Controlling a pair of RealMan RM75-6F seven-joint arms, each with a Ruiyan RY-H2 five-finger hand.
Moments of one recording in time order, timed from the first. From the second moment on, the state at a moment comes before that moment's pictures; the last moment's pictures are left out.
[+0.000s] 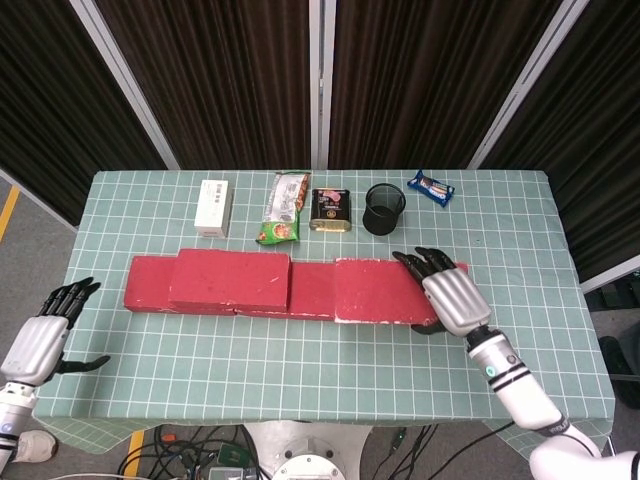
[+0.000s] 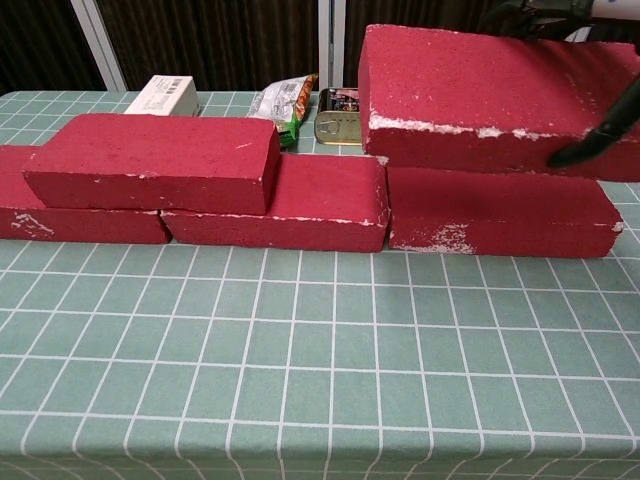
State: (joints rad) left arm -0.19 -1.02 0.03 -1.67 1.52 1.35 -0.24; right arm 0.59 -1.09 0.22 -1.99 -1.16 0.99 -0.35
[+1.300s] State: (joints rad) left arm -0.20 -1.04 0.03 -1.61 1.56 1.33 -0.36; right arm 1.01 -1.27 0.20 -1.76 -0.62 0.74 -0.42
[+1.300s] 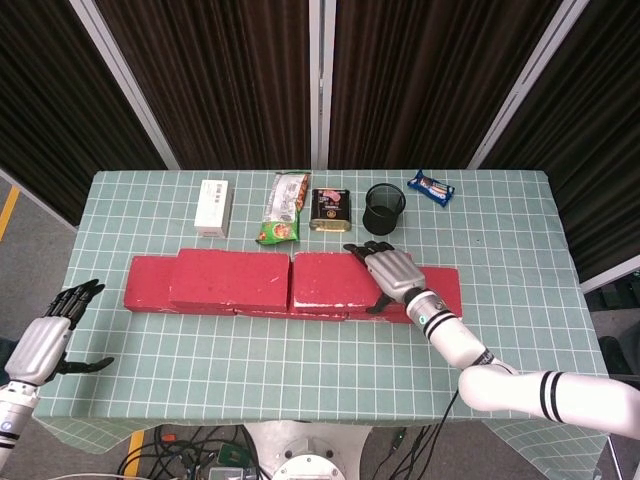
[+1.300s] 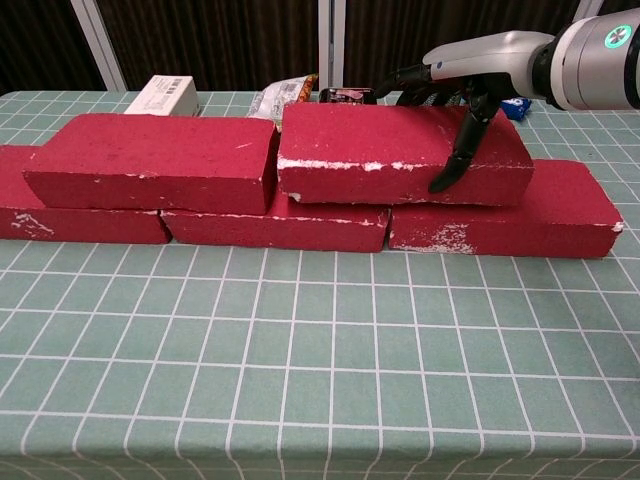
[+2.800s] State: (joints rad) left arm -0.19 -1.05 0.04 -1.58 1.57 1.33 -0.41; right arm 1.15 -1.31 0.12 -1.74 -0.46 0.79 -0.41
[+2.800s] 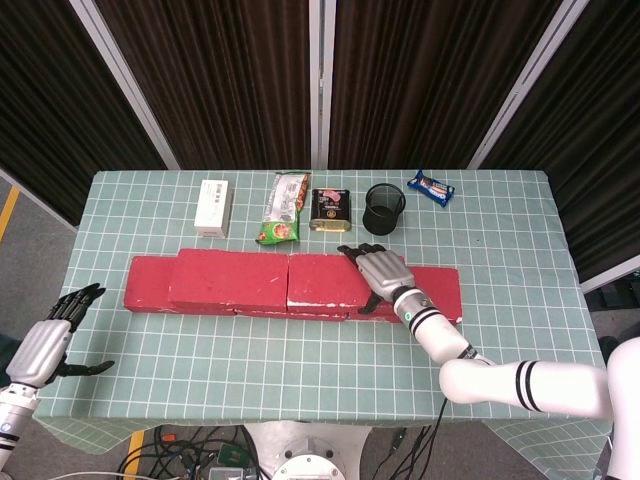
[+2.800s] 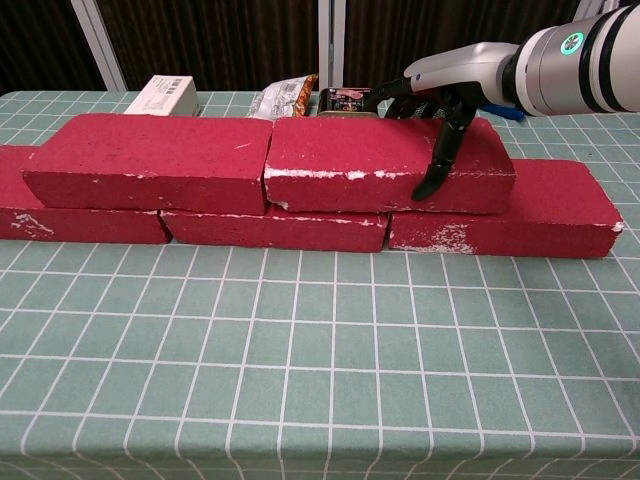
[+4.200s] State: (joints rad) left arm -0.19 -1.05 0.05 -1.57 1.57 1.32 -0.43; right arm 1.18 -1.33 0.10 -1.73 -0.43 0.78 -0.41
